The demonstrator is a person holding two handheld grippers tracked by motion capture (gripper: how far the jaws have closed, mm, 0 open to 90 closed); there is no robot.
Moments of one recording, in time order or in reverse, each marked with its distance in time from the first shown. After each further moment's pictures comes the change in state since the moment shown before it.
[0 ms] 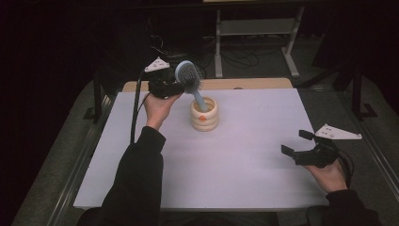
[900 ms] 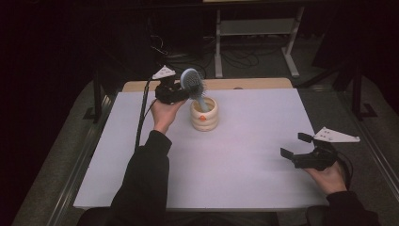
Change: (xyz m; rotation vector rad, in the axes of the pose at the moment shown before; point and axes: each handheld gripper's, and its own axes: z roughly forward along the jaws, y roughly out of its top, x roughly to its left) left arm 0.006 -0.028 0.025 0.010 -0.008 -0.050; right arm 0.001 -0.008 0.001 0.015 0.009 -0.007
